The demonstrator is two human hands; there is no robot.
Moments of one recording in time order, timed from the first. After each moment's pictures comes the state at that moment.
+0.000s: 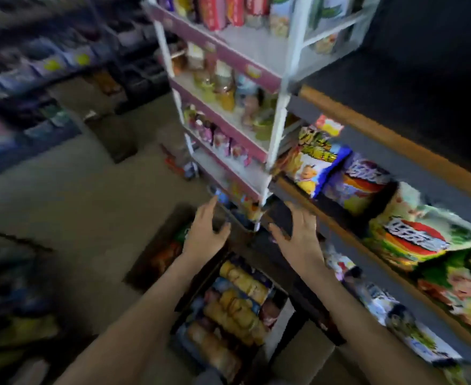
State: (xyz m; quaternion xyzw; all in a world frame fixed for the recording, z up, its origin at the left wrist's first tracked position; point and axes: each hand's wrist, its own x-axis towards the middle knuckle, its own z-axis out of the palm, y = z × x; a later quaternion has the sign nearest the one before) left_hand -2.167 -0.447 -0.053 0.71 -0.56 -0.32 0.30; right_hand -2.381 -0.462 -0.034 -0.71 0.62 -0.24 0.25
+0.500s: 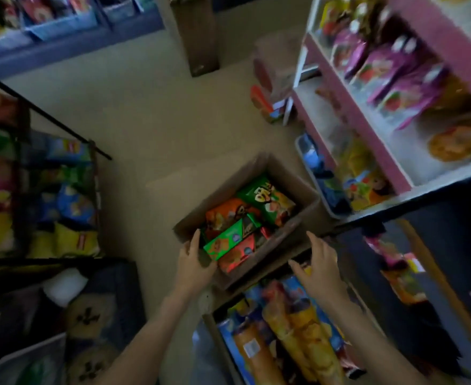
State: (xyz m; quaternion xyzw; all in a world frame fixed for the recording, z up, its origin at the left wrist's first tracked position) left_hand -1.960 -0.354 -0.333 0.87 -0.25 -0.37 0.18; right_hand -2.182 -0.493 -0.300 -0.74 0.53 0.06 0.40
